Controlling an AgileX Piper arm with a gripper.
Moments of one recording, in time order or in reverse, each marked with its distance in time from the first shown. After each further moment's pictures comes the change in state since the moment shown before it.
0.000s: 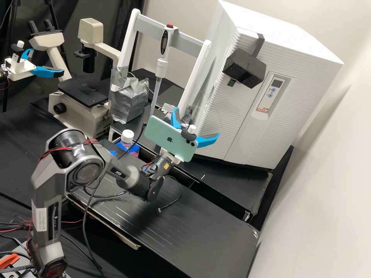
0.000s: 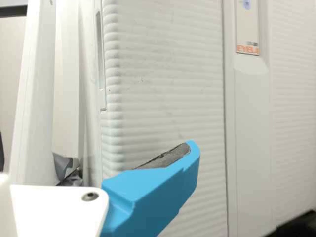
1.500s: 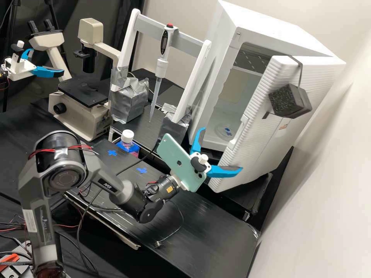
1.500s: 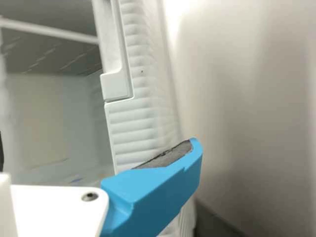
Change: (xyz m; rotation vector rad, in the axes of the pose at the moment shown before) arm -0.047 0.046 0.022 0.010 -0.161 0.175
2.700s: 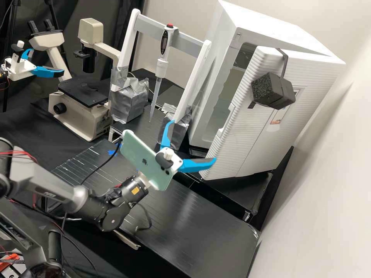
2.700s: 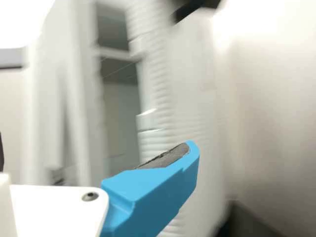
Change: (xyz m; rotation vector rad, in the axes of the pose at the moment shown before) arm -0.085 0.013 -0.048 -0.032 0.062 0.062
